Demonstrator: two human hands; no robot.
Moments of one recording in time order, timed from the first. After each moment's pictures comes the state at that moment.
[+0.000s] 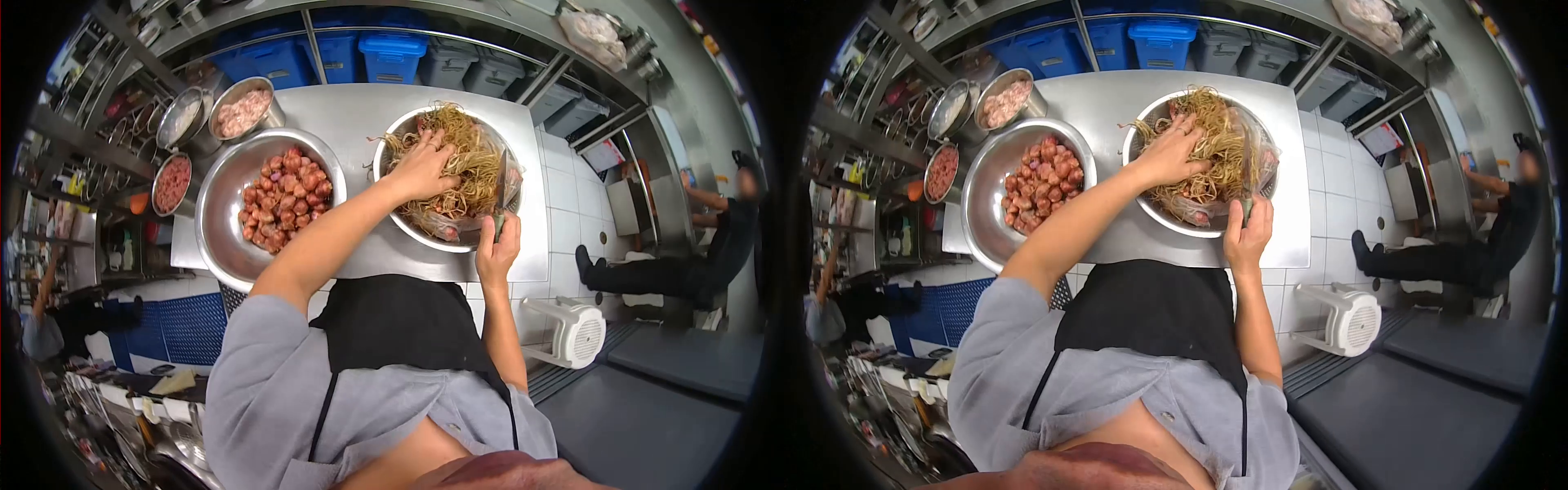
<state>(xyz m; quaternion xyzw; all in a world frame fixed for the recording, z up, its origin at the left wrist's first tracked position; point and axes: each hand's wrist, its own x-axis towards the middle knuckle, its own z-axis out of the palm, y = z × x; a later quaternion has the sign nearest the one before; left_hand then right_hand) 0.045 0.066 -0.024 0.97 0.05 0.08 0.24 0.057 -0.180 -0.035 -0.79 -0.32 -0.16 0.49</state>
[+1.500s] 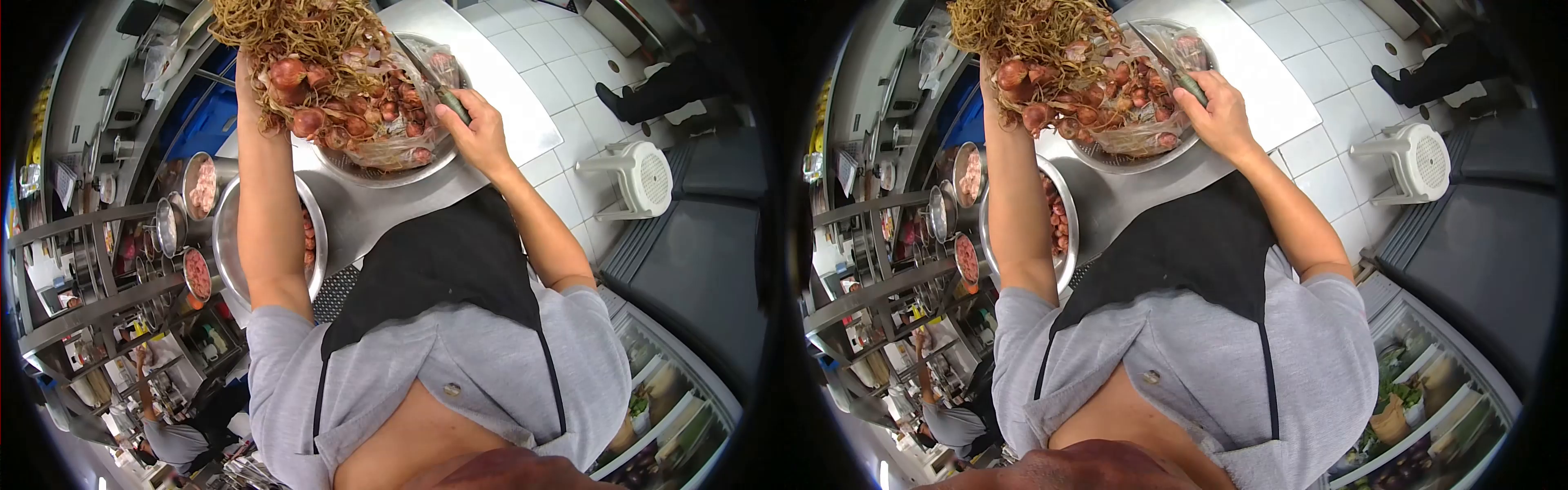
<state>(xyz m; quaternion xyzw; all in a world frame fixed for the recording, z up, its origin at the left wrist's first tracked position) 0.087 0.120 0.121 0.28 -0.06 -0.09 0.95 0.070 -0.184 -0.023 -0.76 -0.23 -0.08 0.60</state>
